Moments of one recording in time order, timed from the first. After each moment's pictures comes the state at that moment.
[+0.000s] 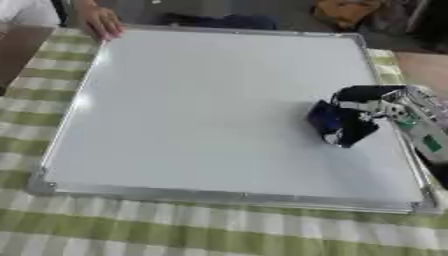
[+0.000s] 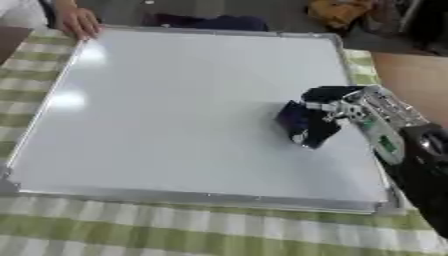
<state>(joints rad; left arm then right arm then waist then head) -0.34 0.31 -0.06 -1.98 0.04 -0.20 0.33 -0.74 -0.72 0.28 -1.34 0.84 -0.08 0.80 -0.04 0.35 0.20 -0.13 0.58</state>
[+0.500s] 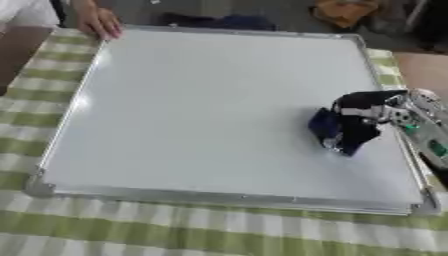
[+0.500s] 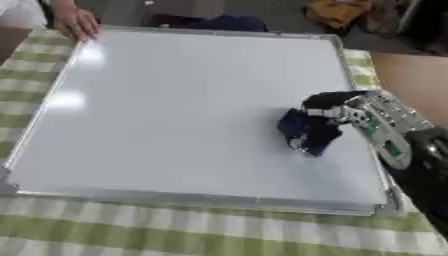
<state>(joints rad) -0.35 0.31 -0.06 -1.98 0.04 -0.20 0.33 -0.70 -0.74 0.30 -1.41 0.81 -0.10 0.83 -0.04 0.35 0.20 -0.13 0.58</state>
